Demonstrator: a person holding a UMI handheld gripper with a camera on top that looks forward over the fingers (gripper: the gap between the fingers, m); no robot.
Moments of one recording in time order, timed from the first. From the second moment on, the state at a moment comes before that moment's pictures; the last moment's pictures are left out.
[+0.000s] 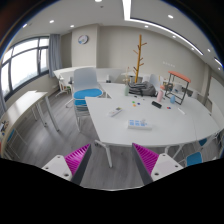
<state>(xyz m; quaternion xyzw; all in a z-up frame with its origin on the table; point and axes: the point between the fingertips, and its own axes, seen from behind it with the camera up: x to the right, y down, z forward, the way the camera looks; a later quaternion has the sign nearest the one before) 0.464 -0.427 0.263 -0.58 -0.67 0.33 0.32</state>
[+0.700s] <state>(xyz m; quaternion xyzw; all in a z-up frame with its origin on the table) 0.396 -0.291 0.184 -0.63 -0.61 0.29 0.39</state>
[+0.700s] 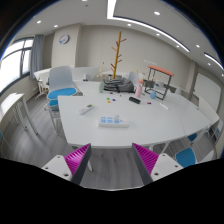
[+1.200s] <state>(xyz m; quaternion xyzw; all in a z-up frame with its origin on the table) 0.217 -0.226 0.105 -0.62 -0.60 0.32 0.39</state>
